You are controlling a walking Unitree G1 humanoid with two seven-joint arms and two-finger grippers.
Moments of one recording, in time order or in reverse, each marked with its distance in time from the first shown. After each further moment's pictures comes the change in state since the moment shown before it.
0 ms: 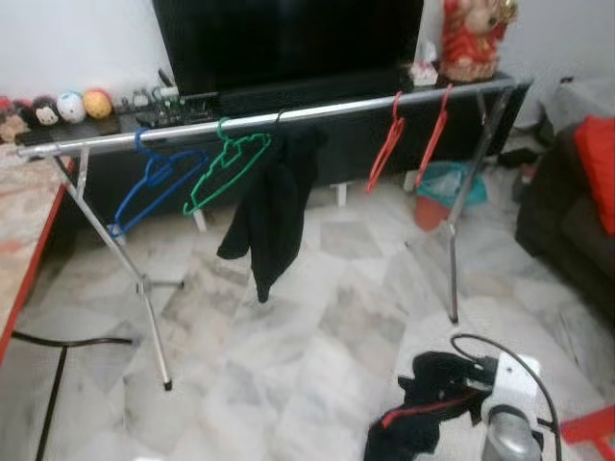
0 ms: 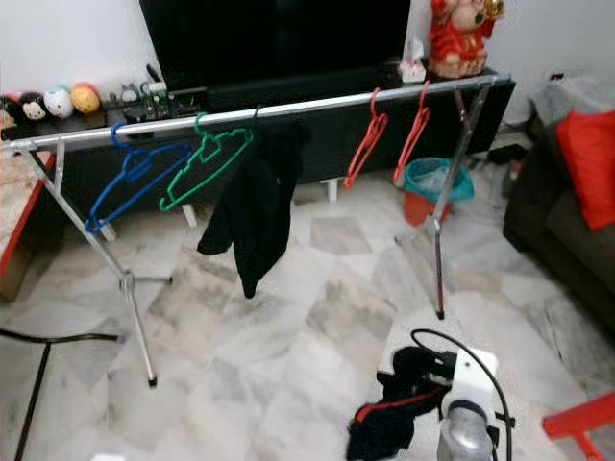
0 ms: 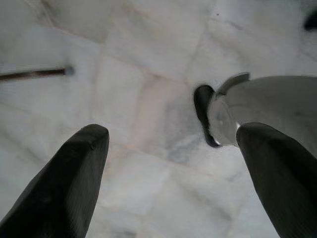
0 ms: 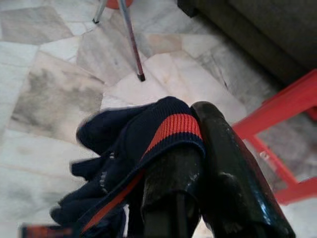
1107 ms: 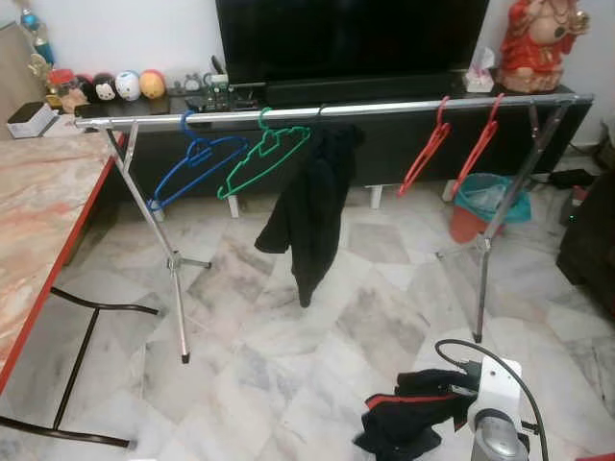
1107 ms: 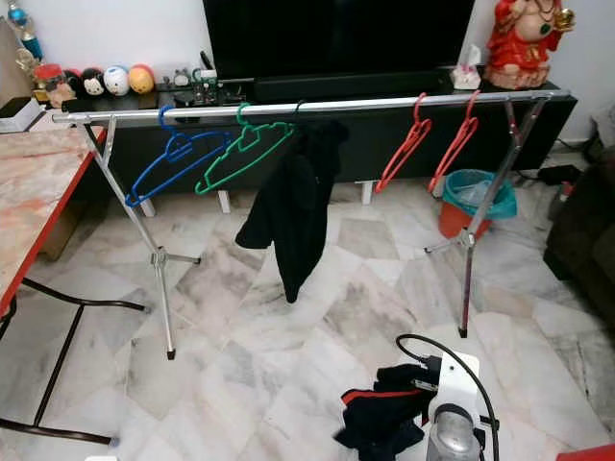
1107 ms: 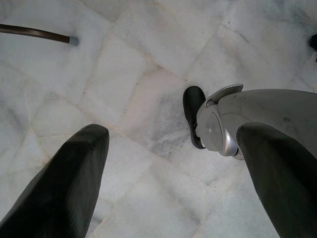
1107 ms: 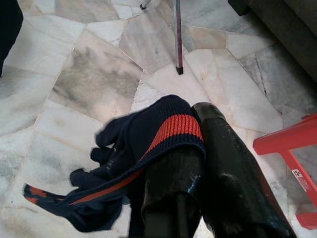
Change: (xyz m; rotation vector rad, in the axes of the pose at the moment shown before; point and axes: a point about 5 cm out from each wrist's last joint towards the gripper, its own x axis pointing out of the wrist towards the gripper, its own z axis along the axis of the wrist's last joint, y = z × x) left arm -0.001 -0.002 0.000 -0.092 -0.050 0.000; right arm -0.005 0.008 -0.013 -0.026 0.059 0.050
